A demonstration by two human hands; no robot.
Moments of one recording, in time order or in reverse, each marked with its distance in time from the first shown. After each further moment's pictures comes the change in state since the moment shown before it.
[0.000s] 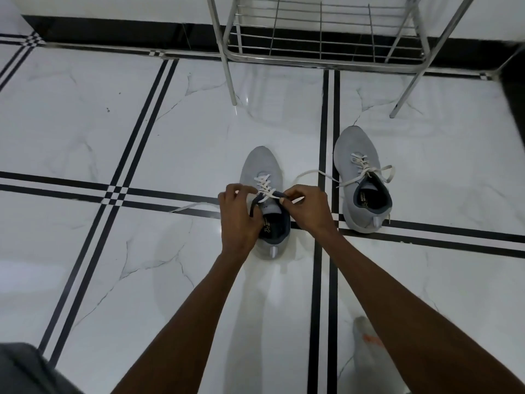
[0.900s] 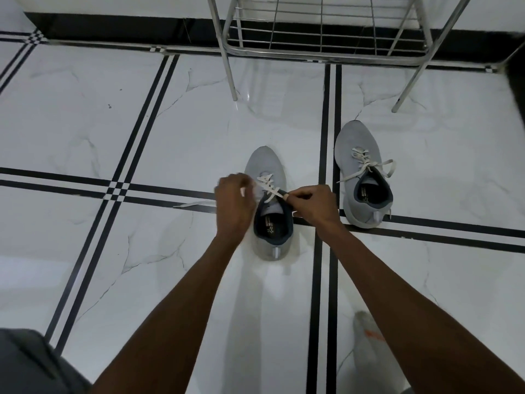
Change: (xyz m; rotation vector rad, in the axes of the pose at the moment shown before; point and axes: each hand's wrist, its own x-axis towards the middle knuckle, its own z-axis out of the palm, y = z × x) left_hand 0.022 0.000 -0.011 0.089 0.032 0.027; right_hand -0.006 0.003 -0.011 0.210 -0.051 0.271
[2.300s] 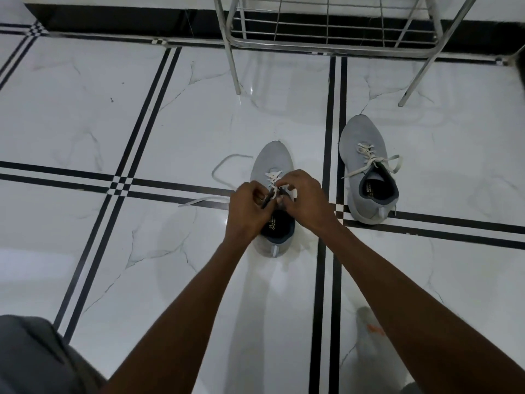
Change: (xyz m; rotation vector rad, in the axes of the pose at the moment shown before) left_hand -0.018 0.002 0.008 -0.175 -0.188 -0.146; right_hand 0.001 -0.004 0.016 -0.356 -0.059 -0.494
